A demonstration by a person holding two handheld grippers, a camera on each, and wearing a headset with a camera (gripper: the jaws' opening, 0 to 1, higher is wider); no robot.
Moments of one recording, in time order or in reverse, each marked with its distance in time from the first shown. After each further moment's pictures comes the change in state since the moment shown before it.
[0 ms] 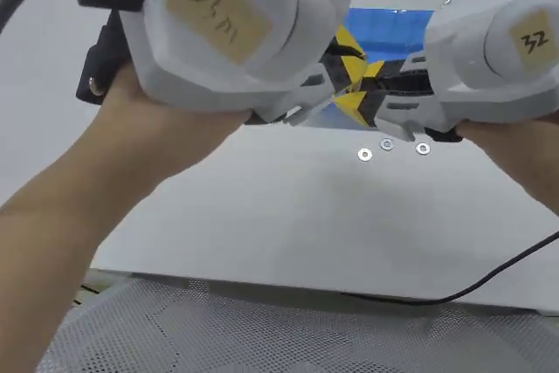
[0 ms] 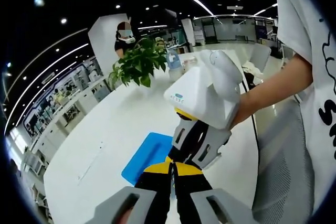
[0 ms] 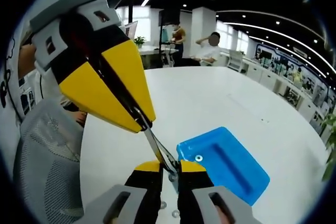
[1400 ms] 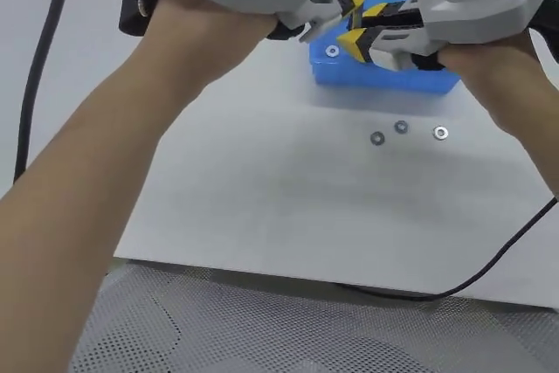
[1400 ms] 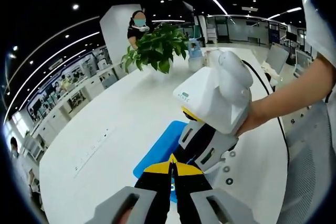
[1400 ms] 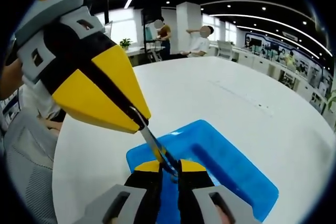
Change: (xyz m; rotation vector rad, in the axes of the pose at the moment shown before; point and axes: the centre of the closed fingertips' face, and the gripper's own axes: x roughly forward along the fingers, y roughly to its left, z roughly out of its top) left arm 0.057 0.064 -0.039 -0.100 0.048 0.045; right arm 0.058 -0.058 -0.019 0.114 0.012 -0.010
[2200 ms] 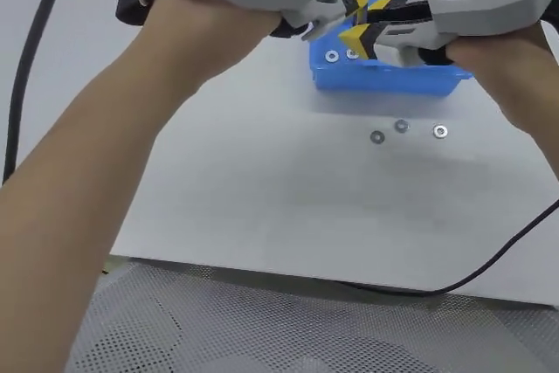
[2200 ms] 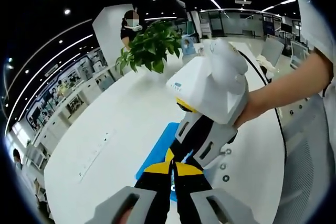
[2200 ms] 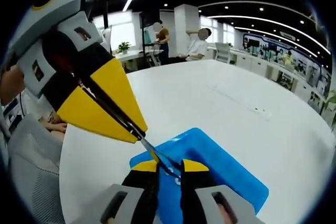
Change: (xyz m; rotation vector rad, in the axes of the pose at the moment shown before) left arm -0.017 -0.013 0.011 0.064 0.028 -0.001; right arm -0.026 0.010 0.017 0.008 -0.032 -0.002
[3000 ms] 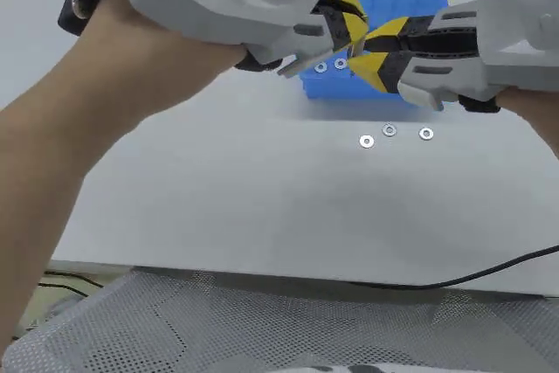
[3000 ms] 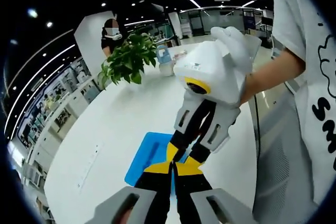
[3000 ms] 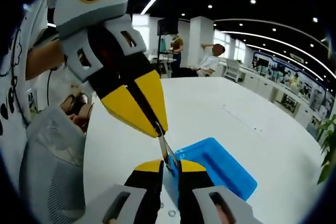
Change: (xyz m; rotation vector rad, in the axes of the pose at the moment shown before) left arm -0.040 -0.043 0.020 0.103 -0.011 -0.145; right arm -0.059 0.057 0.011 -0.160 -0.056 0.031
